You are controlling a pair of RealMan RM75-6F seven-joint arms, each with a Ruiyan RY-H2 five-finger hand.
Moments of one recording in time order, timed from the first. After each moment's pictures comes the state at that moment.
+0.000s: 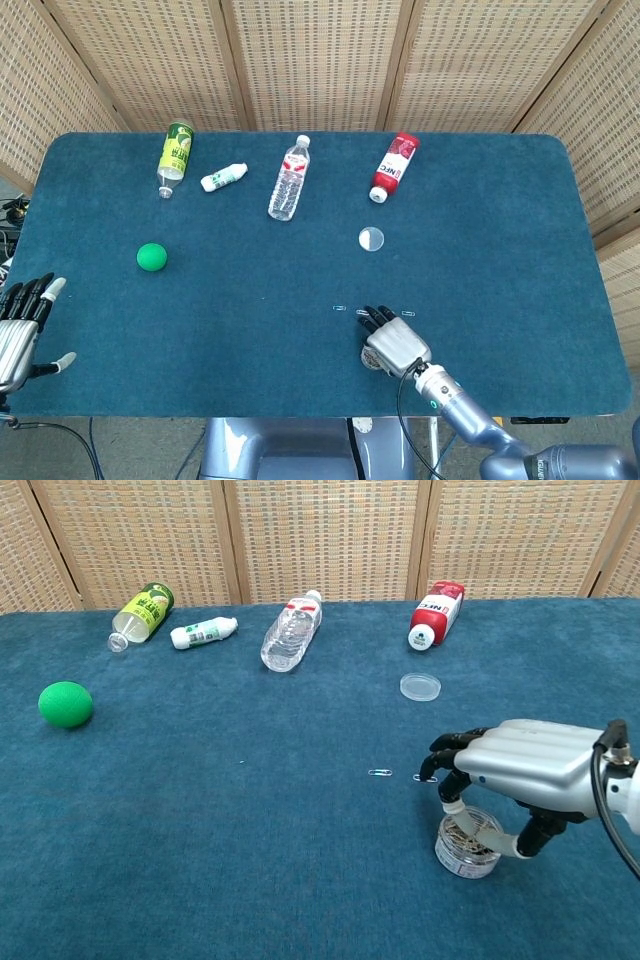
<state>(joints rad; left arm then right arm) -0.11 -1.07 -0.01 -1.66 1.49 1.42 0.08 0.67 -1.45 -0.03 -1.75 -1.17 0.95 -0.70</state>
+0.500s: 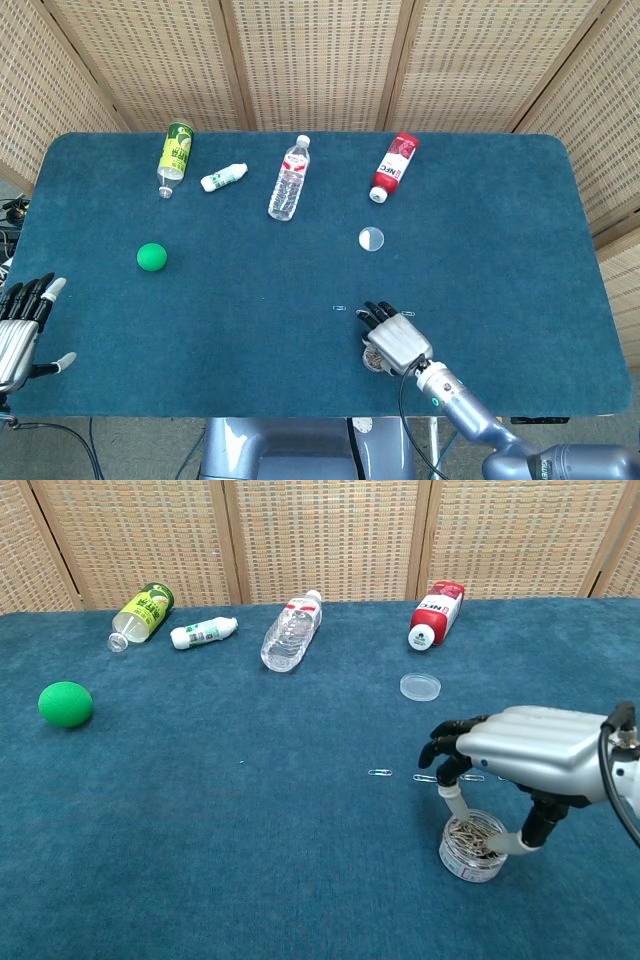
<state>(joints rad) -0.11 -1.07 -0.01 -1.66 1.49 1.42 0.08 0.67 -1.42 -0.01 -1.78 -1.18 0.97 -0.64</state>
